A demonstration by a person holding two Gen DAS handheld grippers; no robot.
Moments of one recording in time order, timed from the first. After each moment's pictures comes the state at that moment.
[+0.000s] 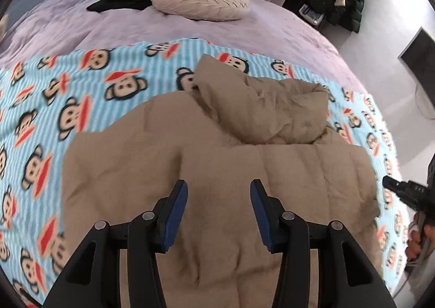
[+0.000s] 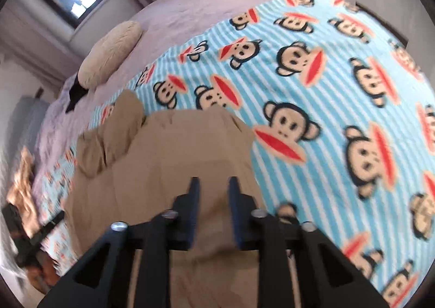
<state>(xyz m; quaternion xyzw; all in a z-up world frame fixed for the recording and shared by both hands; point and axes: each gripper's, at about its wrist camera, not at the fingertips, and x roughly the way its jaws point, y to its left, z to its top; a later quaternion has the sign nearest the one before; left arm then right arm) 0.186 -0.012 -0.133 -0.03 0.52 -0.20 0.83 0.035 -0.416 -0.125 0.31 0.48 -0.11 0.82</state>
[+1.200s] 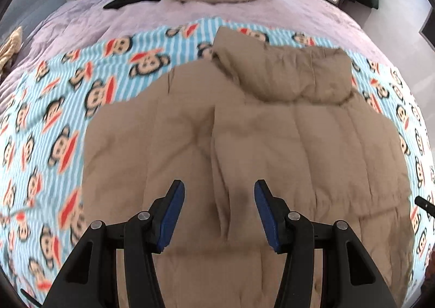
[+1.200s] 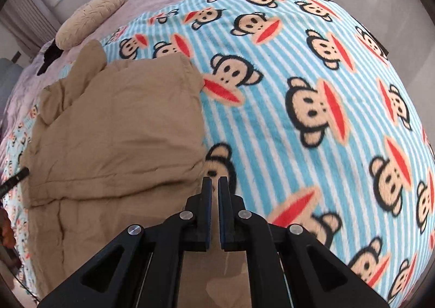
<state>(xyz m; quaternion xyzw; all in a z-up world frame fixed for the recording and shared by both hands) 0.135 -0.010 -0.142 0.04 0.55 -0.13 0.83 -0.045 -0.401 -0.138 0.20 0.54 -0.17 0.80</state>
